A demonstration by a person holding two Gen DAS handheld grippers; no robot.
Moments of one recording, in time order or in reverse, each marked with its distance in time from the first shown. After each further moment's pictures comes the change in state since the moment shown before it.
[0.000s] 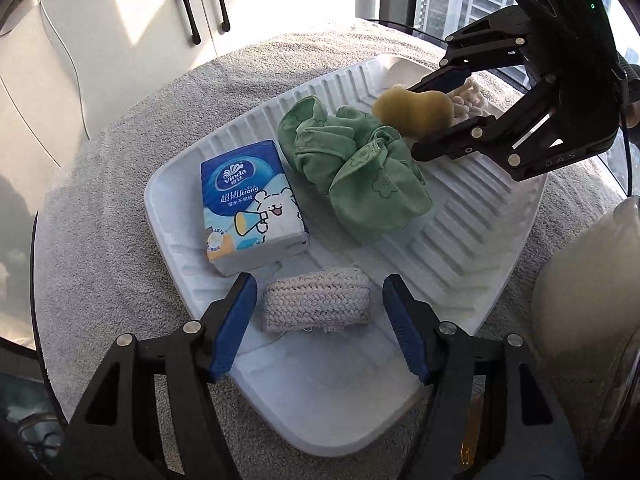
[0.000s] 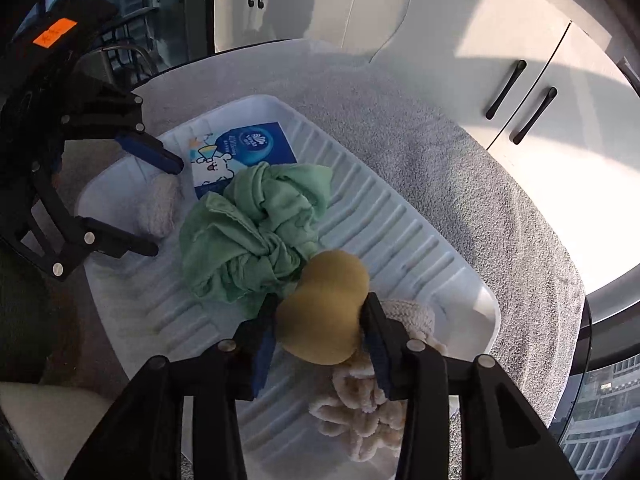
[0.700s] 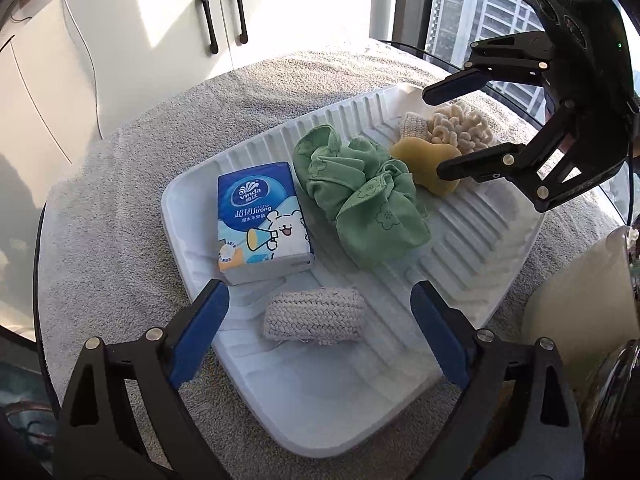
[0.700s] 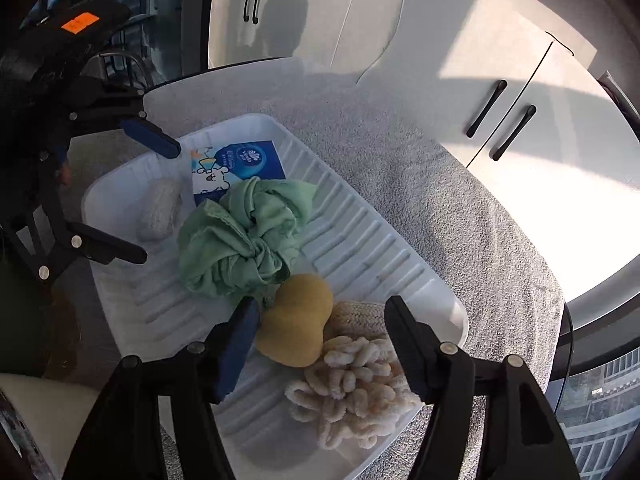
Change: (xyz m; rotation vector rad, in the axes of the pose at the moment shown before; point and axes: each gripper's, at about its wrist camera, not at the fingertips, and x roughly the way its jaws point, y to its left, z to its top) left arm -0.013 0.009 0.002 -0.063 -0.059 -0.002; right arm -0.024 -0.001 -0.002 -0.003 -0.072 -0.047
